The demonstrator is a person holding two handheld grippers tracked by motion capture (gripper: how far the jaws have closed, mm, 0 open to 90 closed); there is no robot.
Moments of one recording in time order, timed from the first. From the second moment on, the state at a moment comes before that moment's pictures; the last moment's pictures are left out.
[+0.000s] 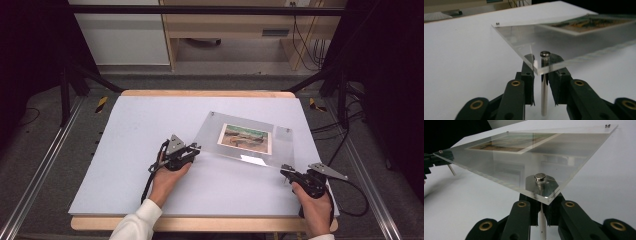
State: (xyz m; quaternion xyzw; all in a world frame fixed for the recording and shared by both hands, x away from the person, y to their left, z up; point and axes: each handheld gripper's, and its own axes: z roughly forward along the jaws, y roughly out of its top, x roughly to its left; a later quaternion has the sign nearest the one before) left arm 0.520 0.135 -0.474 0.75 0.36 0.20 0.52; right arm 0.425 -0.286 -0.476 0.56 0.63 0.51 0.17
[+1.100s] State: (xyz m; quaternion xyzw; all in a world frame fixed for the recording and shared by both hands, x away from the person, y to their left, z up) left arm 0.526 0.132 -0.462 0.75 0.36 0.17 0.53; right arm 0.422 -0.281 -0.469 0.54 0.64 0.49 0.23
